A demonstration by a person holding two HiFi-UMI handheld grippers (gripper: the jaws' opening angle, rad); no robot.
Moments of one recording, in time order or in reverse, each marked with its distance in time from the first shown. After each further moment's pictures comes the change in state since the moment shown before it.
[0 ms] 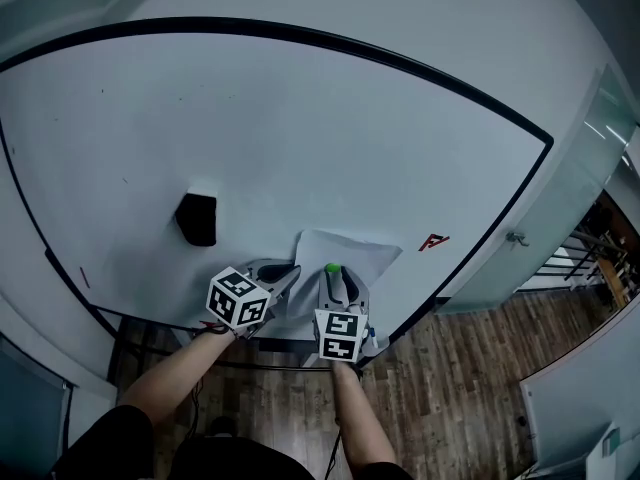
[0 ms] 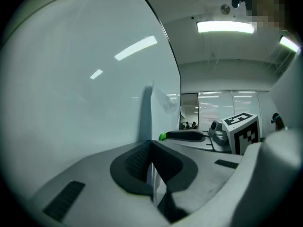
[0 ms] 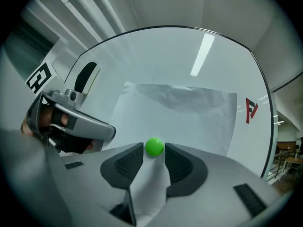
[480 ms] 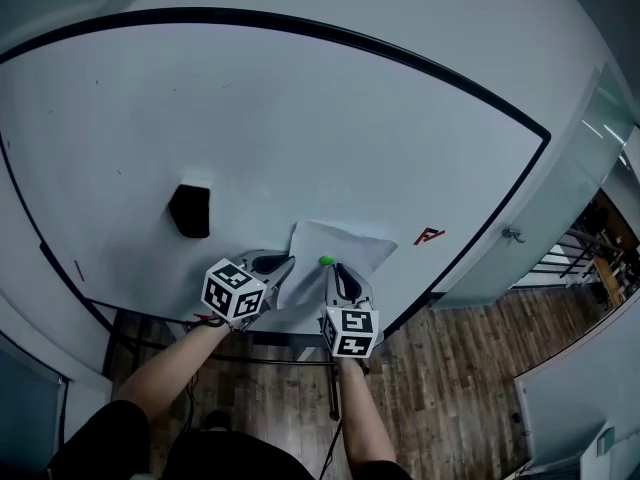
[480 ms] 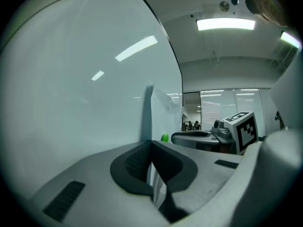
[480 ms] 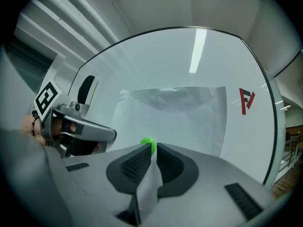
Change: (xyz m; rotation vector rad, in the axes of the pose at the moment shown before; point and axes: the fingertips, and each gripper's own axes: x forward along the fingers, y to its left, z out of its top) left arm 0.002 0.004 0.003 0.014 0.003 0.035; right arm -0.011 -0.014 -0.003 0.094 -0.024 0.088
